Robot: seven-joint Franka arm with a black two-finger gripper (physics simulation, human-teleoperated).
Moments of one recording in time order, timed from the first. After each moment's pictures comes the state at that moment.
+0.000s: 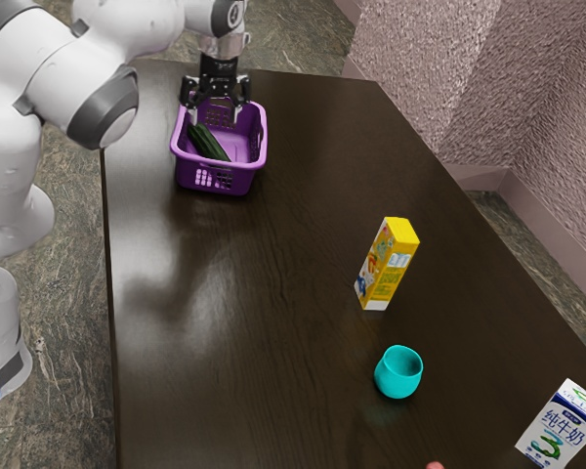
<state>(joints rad) -0.95 0.42 1.84 -1.90 -0.50 1.71 -0.76</state>
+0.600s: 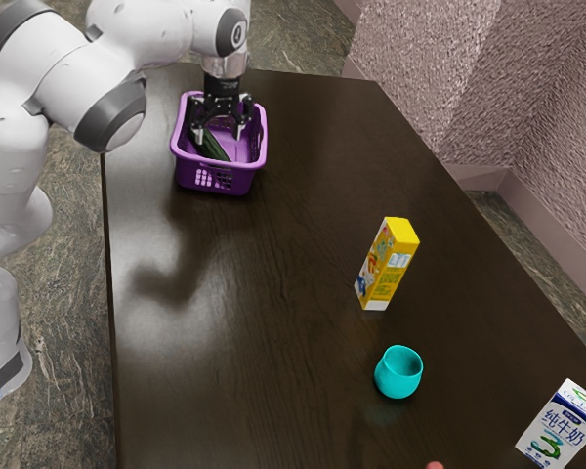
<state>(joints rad) -0.86 0.43 1.72 -1.94 -0.56 1.76 -0.83</state>
